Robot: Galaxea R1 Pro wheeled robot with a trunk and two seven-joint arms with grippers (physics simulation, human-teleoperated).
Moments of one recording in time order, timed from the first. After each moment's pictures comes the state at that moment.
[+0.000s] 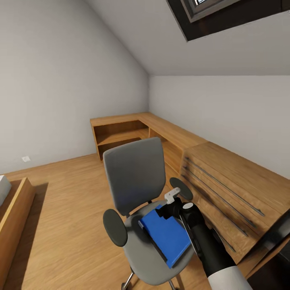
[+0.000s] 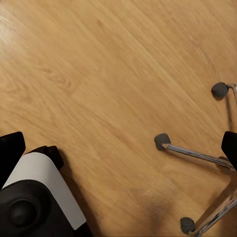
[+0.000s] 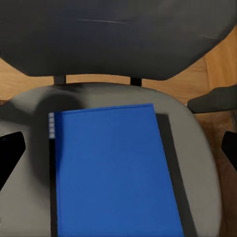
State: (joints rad) left arm 0.40 0.02 0.25 -1.33 1.07 0.14 0.29; right arm -0.51 0.10 0.18 -1.25 0.43 0.72 0.42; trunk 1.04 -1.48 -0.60
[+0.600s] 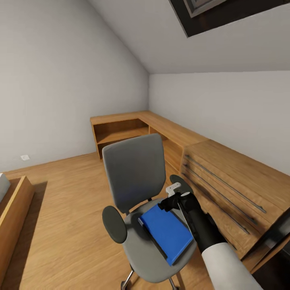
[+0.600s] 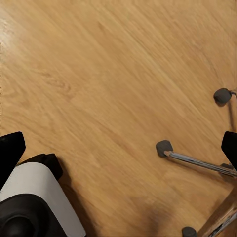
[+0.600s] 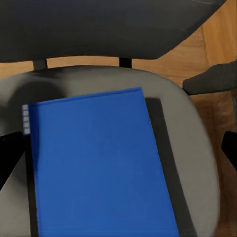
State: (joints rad) left arm 0.40 0.03 0.27 -1.34 1.09 0.15 0.29; right arm -0.66 0.11 0.13 -1.06 0.43 0.77 0.41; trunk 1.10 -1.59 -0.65
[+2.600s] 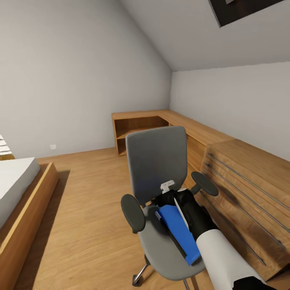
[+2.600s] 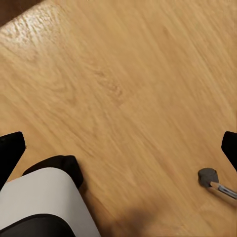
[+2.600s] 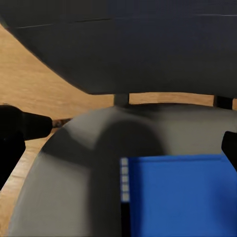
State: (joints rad) left arm 0.35 0.03 0.32 -1.21 1.07 0.17 0.28; right arm -0.76 0.14 0.12 -0.86 0.29 0.67 0.41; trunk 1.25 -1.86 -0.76
